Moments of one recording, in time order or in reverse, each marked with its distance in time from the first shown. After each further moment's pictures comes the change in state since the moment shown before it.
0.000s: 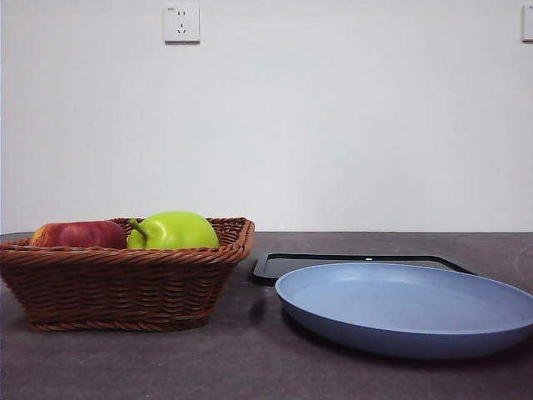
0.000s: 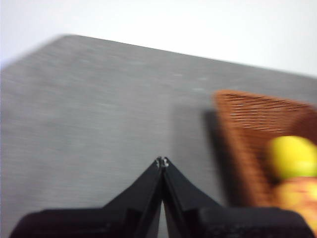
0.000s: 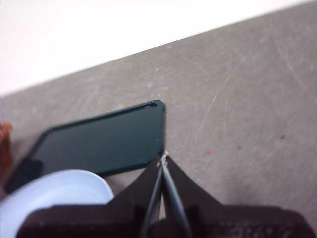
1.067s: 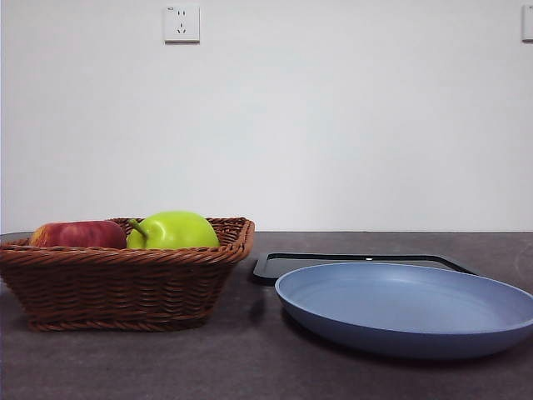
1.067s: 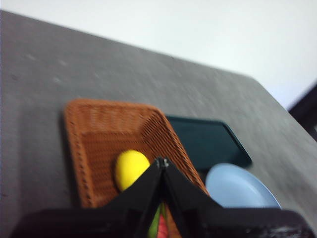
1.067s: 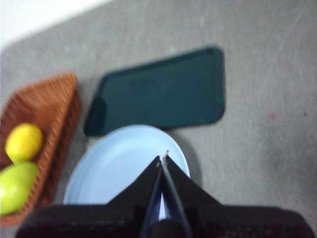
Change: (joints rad) left arm -0.034 0.623 0.590 -0.148 0.467 -0.068; right arm 0.000 0.581 0.584 -0.401 -0.266 -0.010
